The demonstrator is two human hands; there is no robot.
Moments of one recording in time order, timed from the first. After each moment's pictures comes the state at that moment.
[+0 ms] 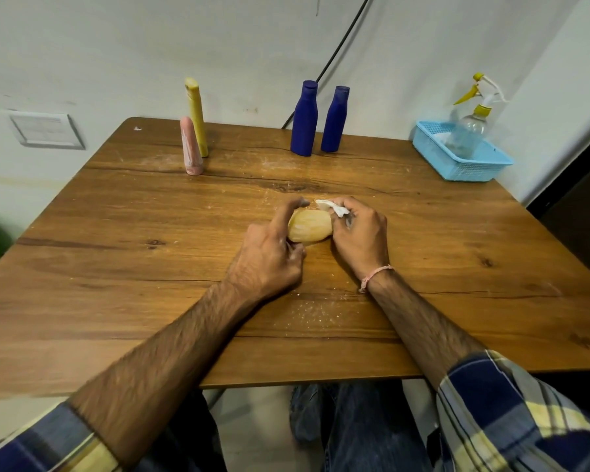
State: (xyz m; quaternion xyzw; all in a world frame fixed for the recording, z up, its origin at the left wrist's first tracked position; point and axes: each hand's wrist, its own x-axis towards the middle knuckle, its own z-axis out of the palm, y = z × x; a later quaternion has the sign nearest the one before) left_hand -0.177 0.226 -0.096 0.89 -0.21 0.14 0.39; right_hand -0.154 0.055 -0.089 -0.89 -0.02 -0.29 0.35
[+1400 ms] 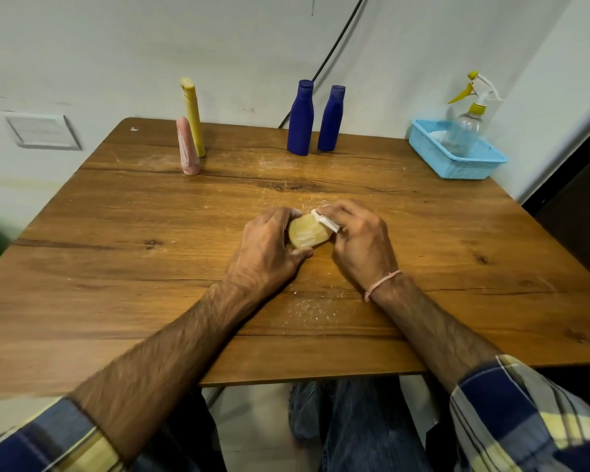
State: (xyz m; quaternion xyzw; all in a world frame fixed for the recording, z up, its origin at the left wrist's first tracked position) left_hand -0.176 0.217 -0.100 0.88 -0.18 0.19 0.38; right_hand -0.177 0.044 -0.082 -0.92 -0.17 -0.32 0.16
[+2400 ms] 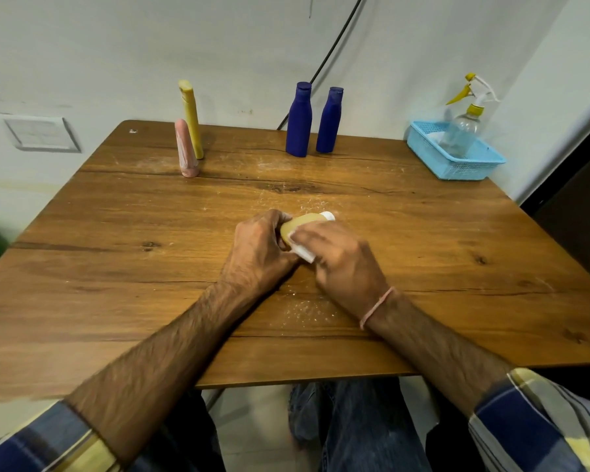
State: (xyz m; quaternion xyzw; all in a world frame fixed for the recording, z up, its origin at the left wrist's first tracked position) left_hand -0.177 0.221 -0.094 0.88 -0.13 0.16 0.42; right_hand -0.201 0.063 -0.090 -0.91 -0.28 -0.28 0.12
